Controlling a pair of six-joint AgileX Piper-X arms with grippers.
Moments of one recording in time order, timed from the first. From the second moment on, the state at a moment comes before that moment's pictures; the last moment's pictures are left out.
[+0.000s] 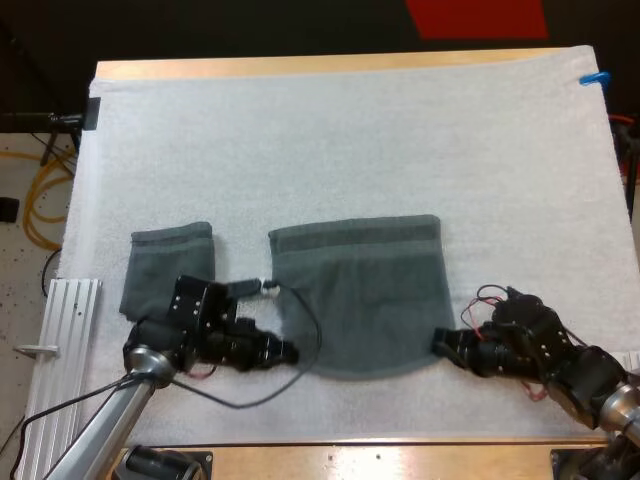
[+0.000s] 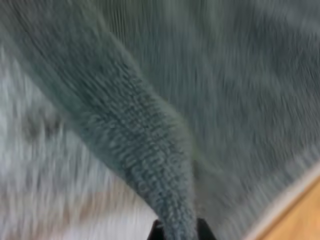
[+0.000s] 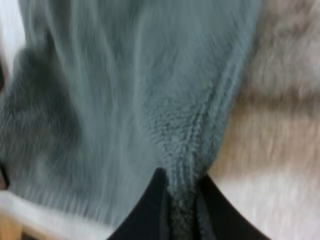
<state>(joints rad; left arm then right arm) -0.27 1.09 -0.47 0.69 0.73 -2.04 0.62 0.94 -0.37 0.40 -0.30 -0.88</state>
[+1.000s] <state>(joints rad) -0.26 1.40 -0.47 -0.01 0.54 -2.30 0.39 1.31 -0.37 -0.11 -0.25 -0.70</state>
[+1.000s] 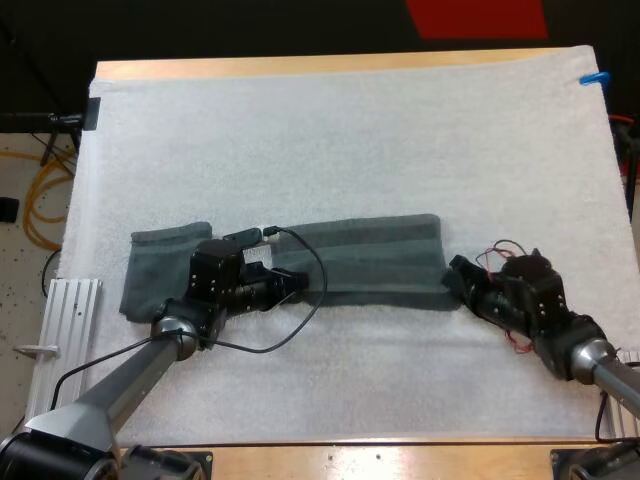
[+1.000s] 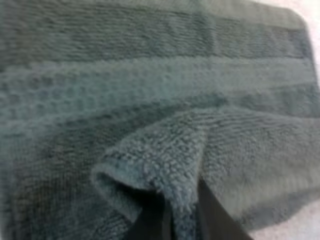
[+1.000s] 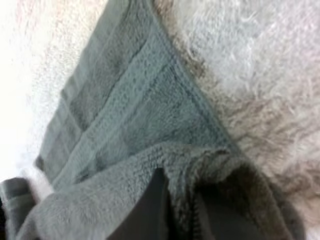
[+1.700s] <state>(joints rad) -0.11 1.40 -0.47 -0.01 0.58 -2.18 0.38 1.48 -0.44 -0.25 -0.37 -0.78</state>
